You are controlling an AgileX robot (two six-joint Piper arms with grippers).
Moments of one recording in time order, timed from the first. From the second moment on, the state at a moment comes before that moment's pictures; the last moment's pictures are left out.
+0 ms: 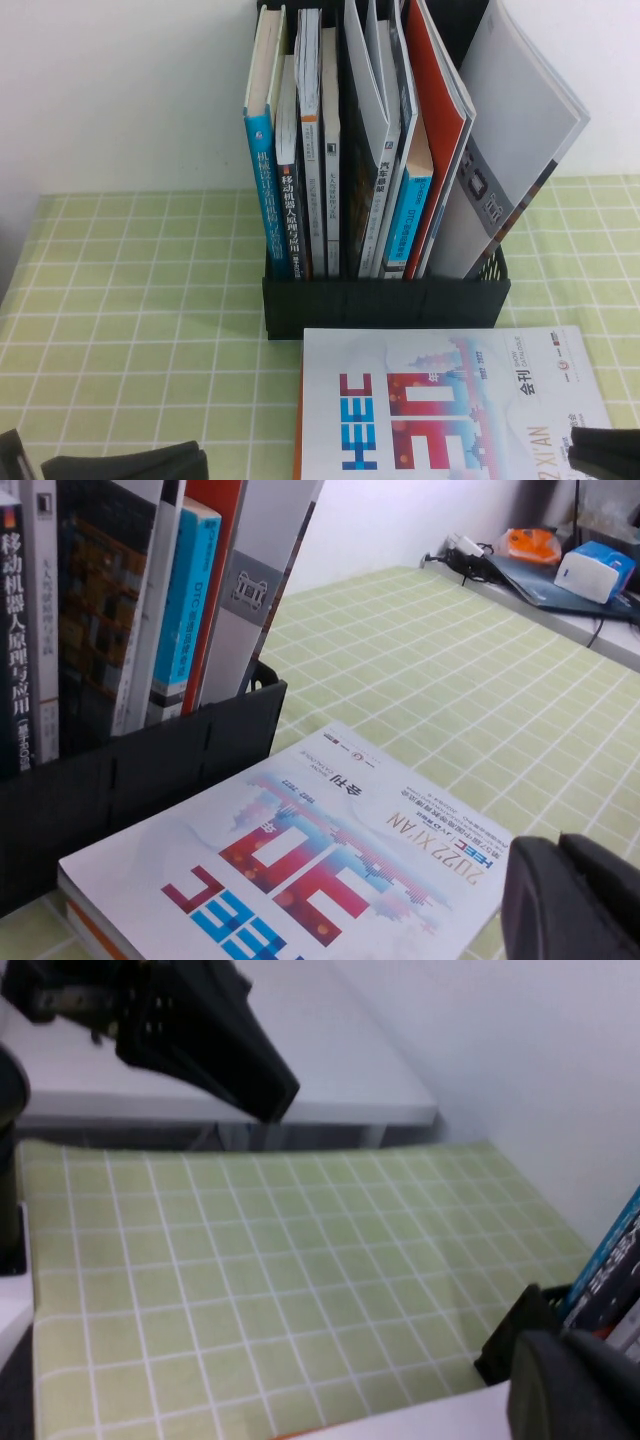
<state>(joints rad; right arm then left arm) 1.11 0.64 -0.62 -0.08 0.38 -0.22 -0.57 0.43 -0.35 -1.09 0.43 0.84</state>
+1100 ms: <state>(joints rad) 1.11 0.62 -0.60 -0.08 0.32 -0.21 -0.48 0.22 -0.30 -0.47 0.37 0.30</state>
